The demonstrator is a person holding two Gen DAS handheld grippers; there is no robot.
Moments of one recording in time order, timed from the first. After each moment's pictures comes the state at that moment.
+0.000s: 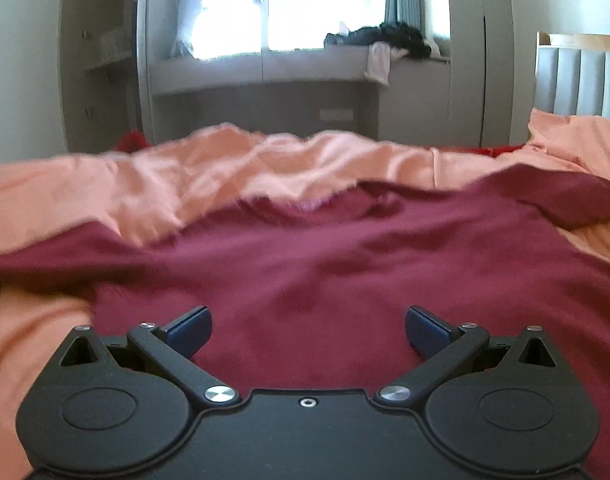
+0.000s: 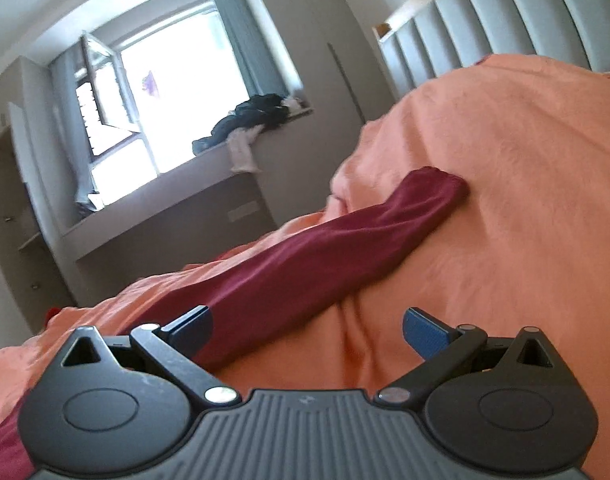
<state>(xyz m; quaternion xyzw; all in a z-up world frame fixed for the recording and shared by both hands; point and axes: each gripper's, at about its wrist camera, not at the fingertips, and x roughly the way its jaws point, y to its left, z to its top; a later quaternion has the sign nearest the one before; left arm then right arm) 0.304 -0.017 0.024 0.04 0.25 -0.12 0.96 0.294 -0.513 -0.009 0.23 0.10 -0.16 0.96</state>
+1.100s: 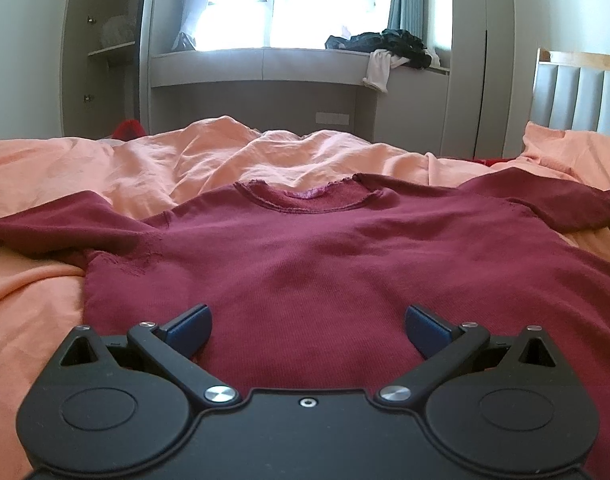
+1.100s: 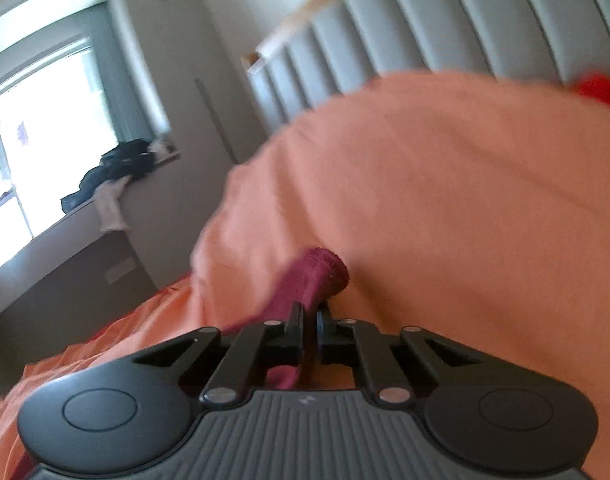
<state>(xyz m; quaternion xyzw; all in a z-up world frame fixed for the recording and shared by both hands) 0.296 -0.010 0.007 0.01 0.24 -0.13 0.96 0.382 -0.595 0.022 0.25 0.06 -0.35 0.90</state>
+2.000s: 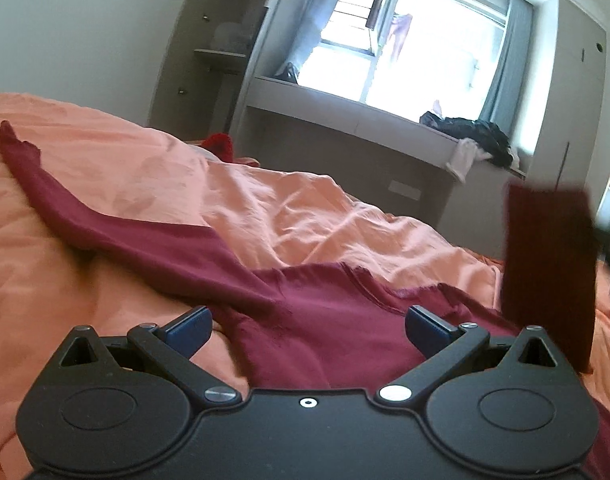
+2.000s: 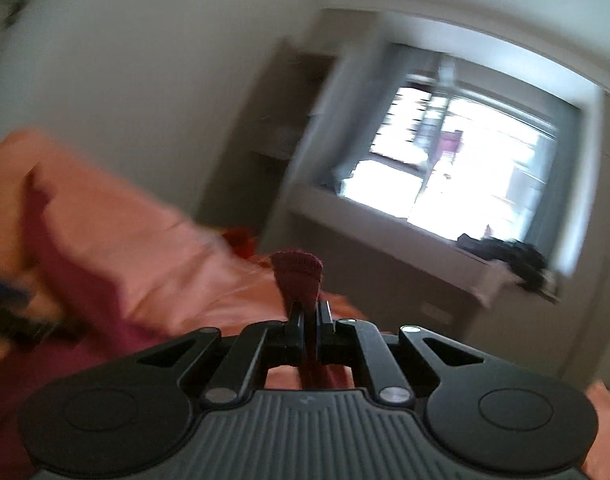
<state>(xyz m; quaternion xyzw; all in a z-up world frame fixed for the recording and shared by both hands) 0.291 0.085 0.058 -0.14 0.18 -0.02 0.97 0.381 -0.152 0.088 -0.24 0.02 0.13 0.96</state>
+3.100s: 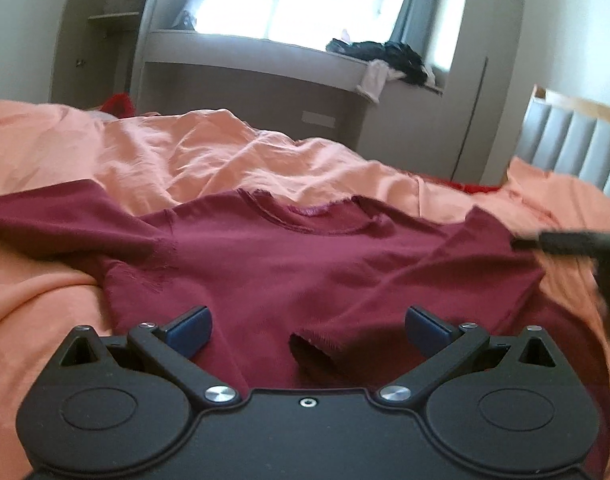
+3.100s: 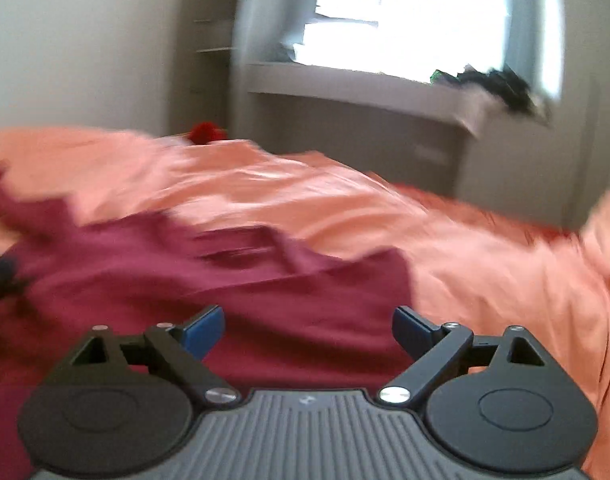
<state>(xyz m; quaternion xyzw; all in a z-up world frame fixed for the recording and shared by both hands) 0.313 0.030 0.026 -0.05 0.26 -0.17 0.95 0.467 -0.268 0.031 -0.05 0.23 0.07 0.97</state>
